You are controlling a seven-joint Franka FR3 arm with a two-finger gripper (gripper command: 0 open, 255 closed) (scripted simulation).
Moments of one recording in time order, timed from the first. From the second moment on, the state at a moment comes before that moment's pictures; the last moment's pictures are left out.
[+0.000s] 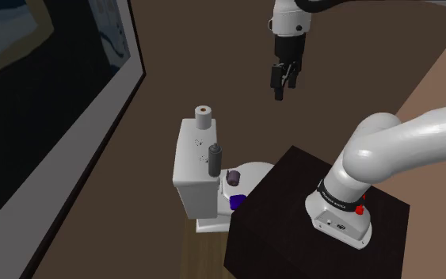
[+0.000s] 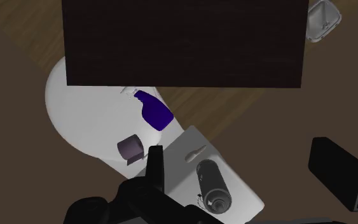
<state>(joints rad) -0.02 -0.78 0.07 -2.44 0.02 1.48 -0.02</state>
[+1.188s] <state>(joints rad) 0.00 -0.47 0.11 -2.73 0.10 2.30 0.01</state>
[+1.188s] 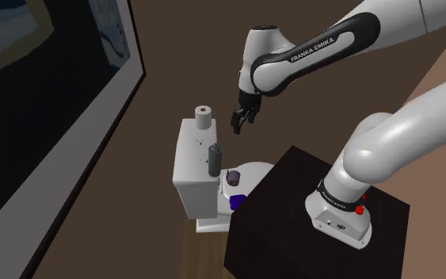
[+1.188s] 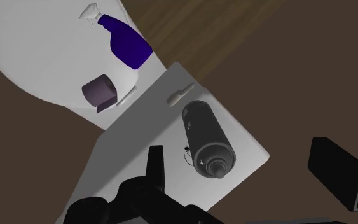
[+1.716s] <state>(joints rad) 0.00 -0.12 0.13 -2.69 0.12 2.72 0.02</state>
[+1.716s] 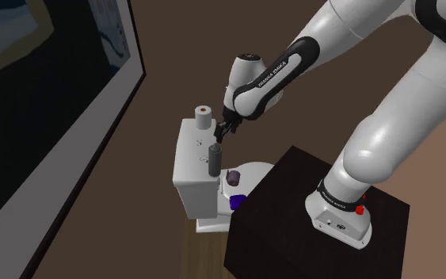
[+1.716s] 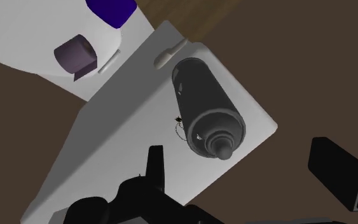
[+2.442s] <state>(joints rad) 0.01 0.21 0.13 -2.58 0.11 3.02 0.02</state>
